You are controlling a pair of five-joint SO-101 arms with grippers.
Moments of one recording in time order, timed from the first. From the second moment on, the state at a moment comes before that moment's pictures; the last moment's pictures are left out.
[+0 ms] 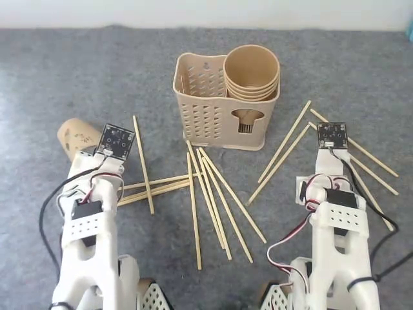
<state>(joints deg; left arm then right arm) -22.5 -41.4 80.3 13.4 -30.7 8.2 -39.7 68.0 42.5 8.9</state>
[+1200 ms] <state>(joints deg) -22.3 -94.8 97.4 43.6 -30.5 8.2 -39.7 68.6 42.1 8.9</state>
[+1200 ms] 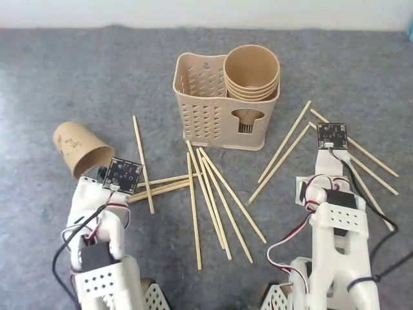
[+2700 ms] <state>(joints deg) -31.1 2.5 72.0 -46.7 -26.3 8.2 -39.7 68.6 42.5 8.9</state>
